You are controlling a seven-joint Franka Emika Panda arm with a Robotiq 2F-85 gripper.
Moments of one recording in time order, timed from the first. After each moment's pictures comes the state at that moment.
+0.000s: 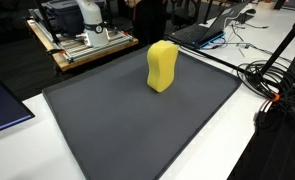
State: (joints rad) arm -0.98 0.07 1.46 -1.98 -0.58 1.89 0.20
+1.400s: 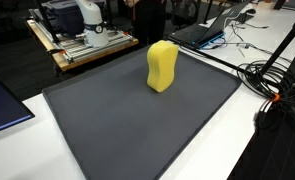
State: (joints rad) arm -0.71 0.28 1.32 -1.95 -0.88 1.79 -0.15
